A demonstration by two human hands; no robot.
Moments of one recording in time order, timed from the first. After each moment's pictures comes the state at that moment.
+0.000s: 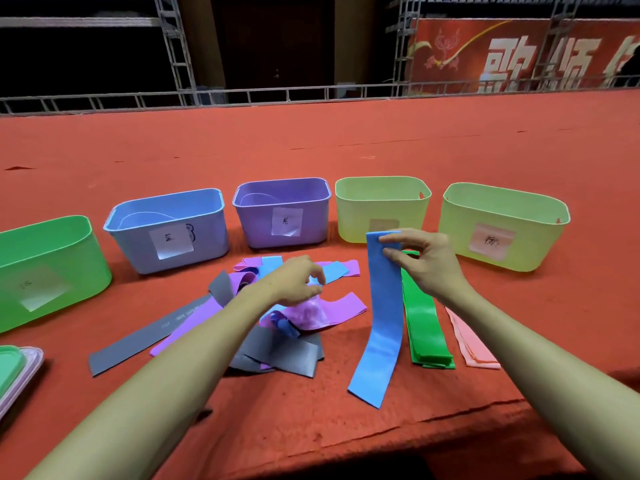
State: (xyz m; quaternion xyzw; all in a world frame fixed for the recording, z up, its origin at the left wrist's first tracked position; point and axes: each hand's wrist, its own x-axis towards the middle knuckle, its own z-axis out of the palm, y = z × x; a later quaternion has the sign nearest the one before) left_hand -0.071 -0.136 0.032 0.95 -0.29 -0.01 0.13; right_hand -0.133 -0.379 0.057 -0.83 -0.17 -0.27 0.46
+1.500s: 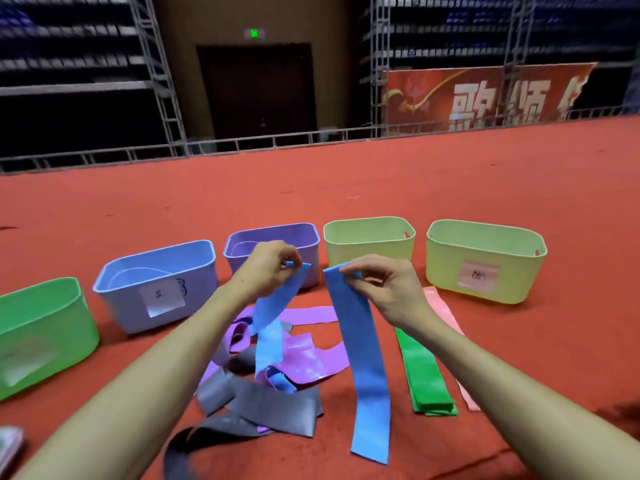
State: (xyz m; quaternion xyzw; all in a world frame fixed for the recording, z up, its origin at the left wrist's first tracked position) left_hand -0.038 -0.119 0.116 0.91 -0.29 0.17 0.23; right_hand -0.135 -0.335 0.092 -0.77 -0.22 -0.28 0.53
